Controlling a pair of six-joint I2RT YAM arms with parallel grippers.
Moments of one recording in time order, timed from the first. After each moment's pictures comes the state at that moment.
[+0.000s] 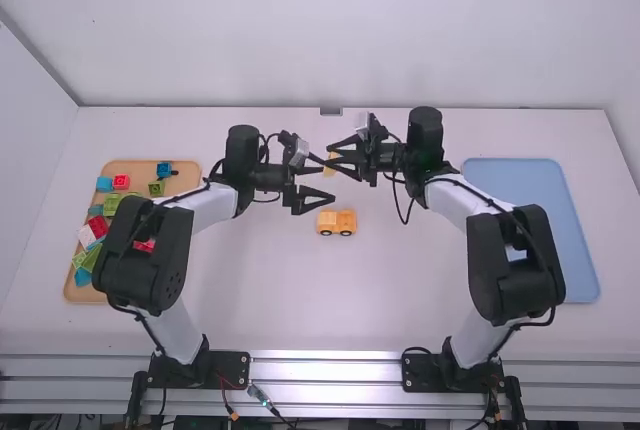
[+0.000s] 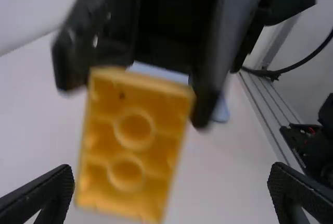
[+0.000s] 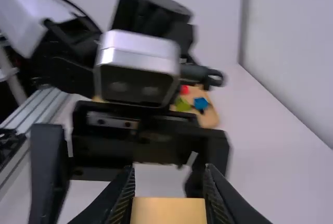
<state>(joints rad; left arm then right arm) -0.20 1.80 0.95 0.34 1.24 0.20 0.22 1.80 1.04 0.44 -1.25 -0.19</state>
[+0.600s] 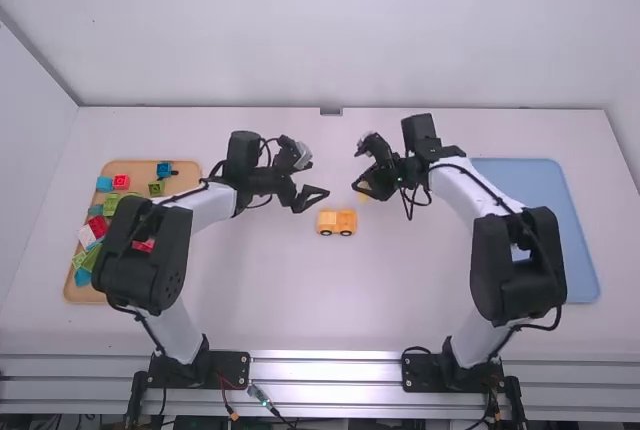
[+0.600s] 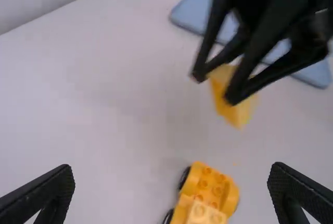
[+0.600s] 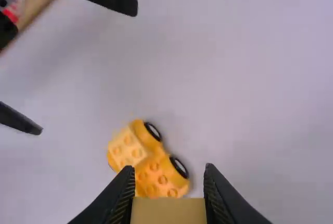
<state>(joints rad) -0.18 1.80 0.95 0.18 0.85 0.35 0.24 1.80 1.25 -0.62 -0.59 -0.48</state>
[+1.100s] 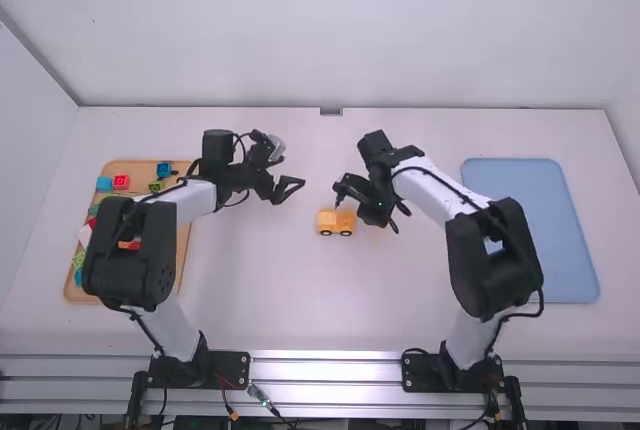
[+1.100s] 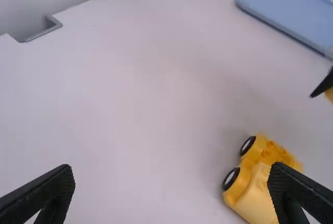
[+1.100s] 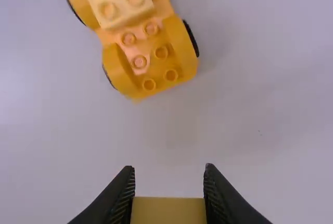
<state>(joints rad) -0.04 1.80 0.95 0.15 0.84 0.36 0.42 1.88 1.28 -0.86 -0.10 -0.79</state>
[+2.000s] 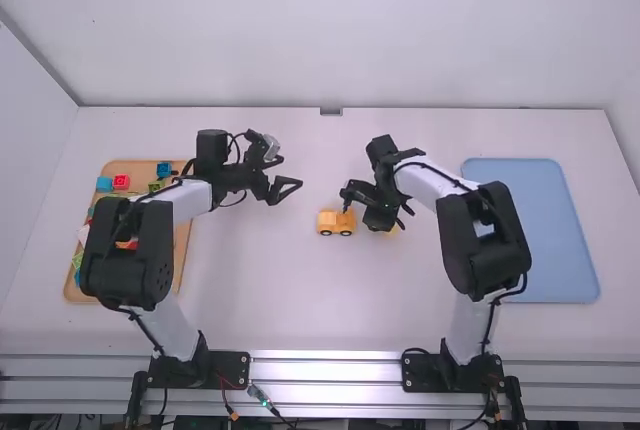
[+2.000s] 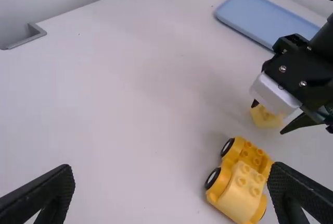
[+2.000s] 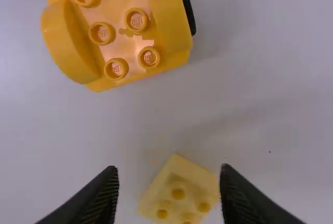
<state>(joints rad) -0.02 1.80 0.95 0.14 0.94 0.36 0.36 1.98 1.27 -0.79 -0.14 -0.93</state>
